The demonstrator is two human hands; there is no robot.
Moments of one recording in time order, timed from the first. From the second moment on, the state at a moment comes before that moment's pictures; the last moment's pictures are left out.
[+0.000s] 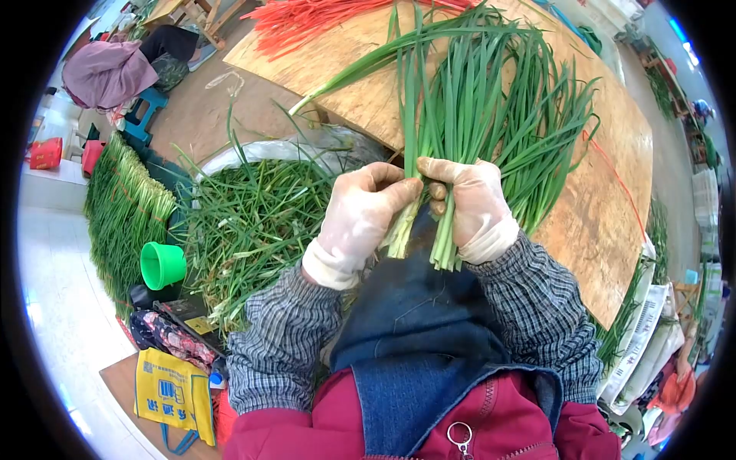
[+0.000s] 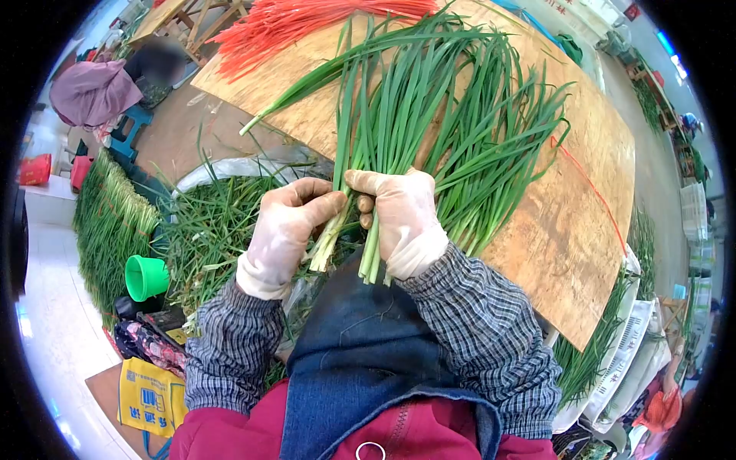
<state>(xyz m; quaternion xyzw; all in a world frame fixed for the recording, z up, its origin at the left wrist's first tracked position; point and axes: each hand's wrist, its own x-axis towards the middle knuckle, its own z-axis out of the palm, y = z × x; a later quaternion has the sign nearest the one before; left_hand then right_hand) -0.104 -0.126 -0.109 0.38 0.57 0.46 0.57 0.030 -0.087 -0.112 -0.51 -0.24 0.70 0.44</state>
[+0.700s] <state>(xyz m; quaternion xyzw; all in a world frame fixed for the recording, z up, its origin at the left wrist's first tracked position) -0.097 -0.123 -0.097 0.55 0.47 0.50 0.48 0.023 -0.092 -0.115 -0.46 -0.21 0.73 0.46</state>
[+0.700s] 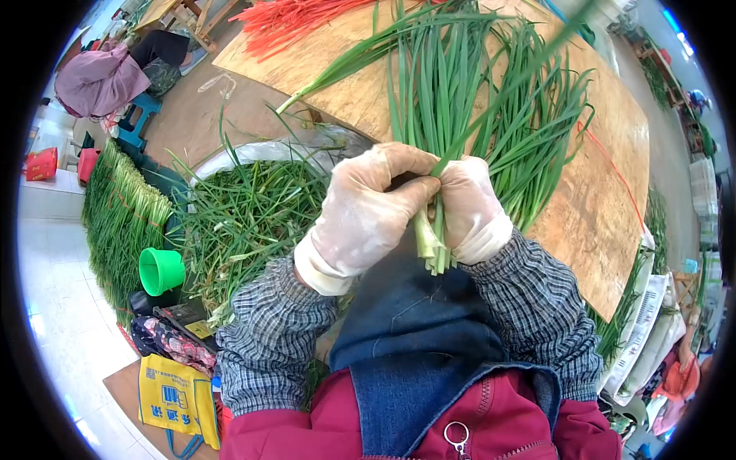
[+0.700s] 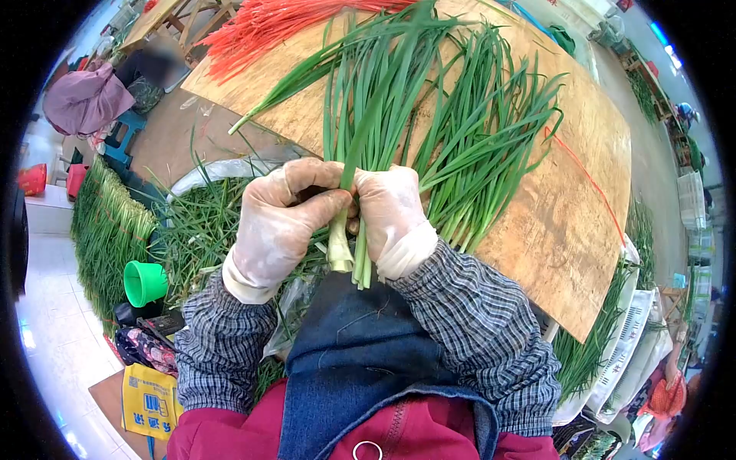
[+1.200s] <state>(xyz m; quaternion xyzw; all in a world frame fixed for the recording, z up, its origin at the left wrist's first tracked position) -0.130 -0.147 -0.093 0.33 0.47 0.50 0.65 0.046 -0.086 -0.120 -0.33 -0.14 0.82 0.45</state>
